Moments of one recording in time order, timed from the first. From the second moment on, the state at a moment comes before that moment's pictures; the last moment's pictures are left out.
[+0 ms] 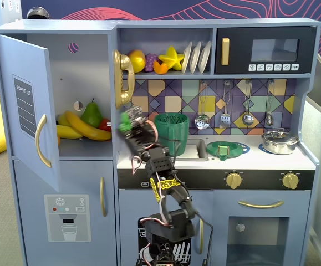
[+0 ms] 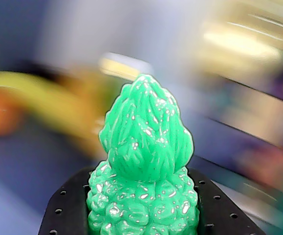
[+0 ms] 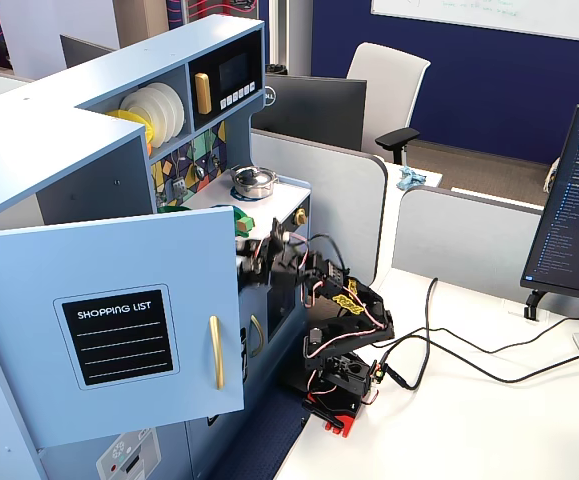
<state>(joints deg) -20.7 157.3 116.8 29.3 -106.6</state>
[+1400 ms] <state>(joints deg) 4.3 86.9 58.4 23.6 -90.4</state>
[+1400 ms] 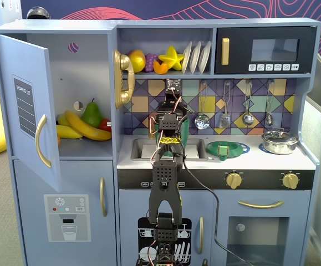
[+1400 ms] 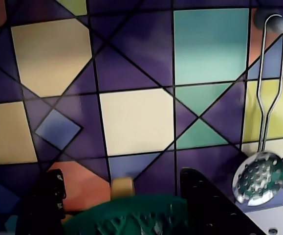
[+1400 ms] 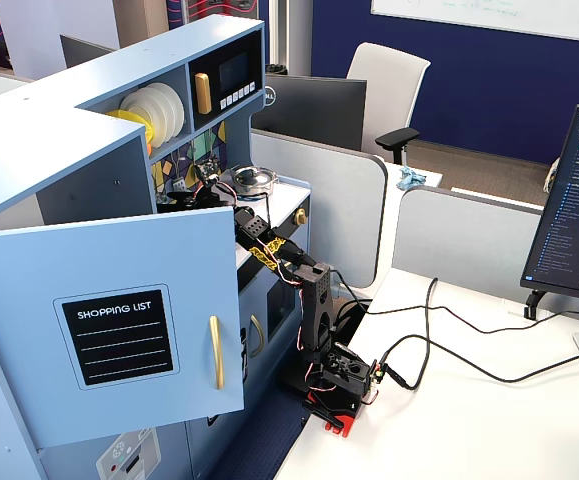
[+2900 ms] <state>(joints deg) 1.2 182.3 172.0 71.1 -81.7</state>
